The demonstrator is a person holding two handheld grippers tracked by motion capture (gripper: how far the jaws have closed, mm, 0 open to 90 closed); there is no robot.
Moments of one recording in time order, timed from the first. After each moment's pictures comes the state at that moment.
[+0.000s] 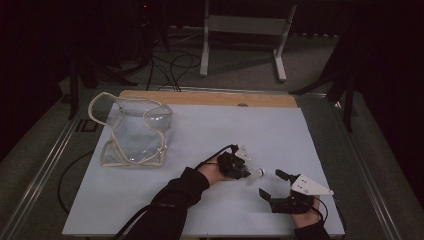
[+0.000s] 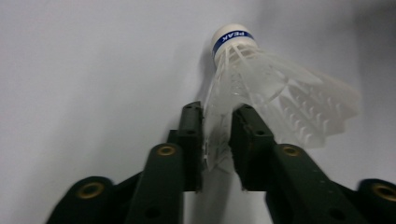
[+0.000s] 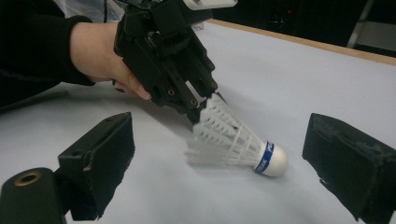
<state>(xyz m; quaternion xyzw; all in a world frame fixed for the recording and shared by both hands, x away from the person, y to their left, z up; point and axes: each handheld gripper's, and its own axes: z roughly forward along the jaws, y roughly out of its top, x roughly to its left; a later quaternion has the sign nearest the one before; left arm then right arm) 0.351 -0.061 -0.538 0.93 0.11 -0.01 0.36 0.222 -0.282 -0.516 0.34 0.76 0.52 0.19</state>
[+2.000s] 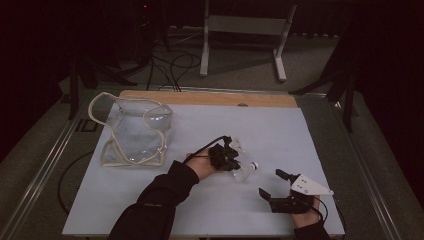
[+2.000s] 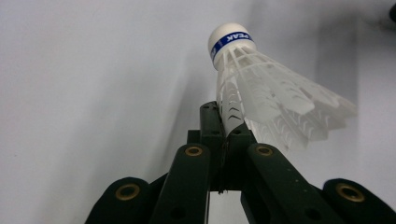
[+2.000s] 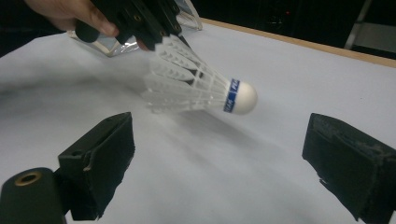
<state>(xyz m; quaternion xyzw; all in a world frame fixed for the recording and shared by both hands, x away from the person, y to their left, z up) 0.347 -0.029 -0.478 0.93 0.13 -0.01 0.33 0.222 -0.282 -0.515 0.34 0.76 0.52 0.19</state>
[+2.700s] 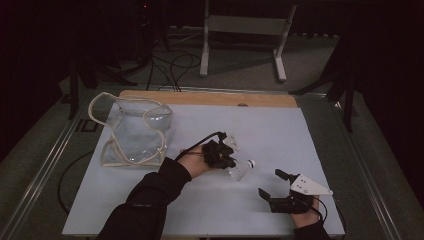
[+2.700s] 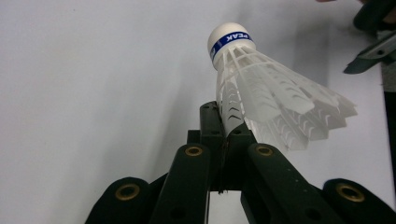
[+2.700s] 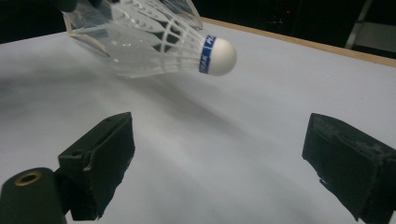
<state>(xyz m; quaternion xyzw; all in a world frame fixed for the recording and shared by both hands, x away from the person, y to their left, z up) 0.340 -0.013 -0.449 0.94 0.11 0.00 0.33 0.222 -0.281 -0.515 0.34 0.76 0.52 0.19</state>
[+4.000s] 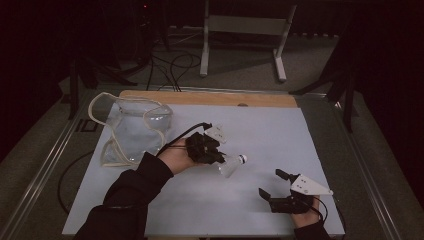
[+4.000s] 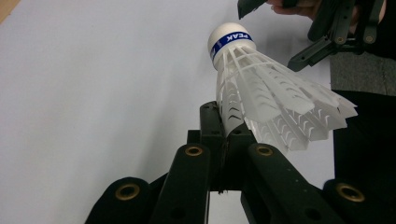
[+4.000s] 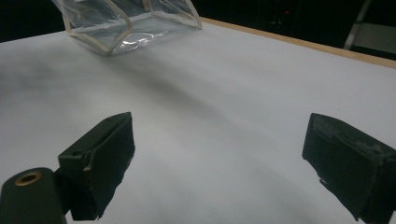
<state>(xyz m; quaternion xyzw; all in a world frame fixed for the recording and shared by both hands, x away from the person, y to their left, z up) 0.330 0.028 -0.399 0.93 0.11 -0.01 0.35 0.222 -0.281 -0.514 0.34 0.76 0.52 0.20</state>
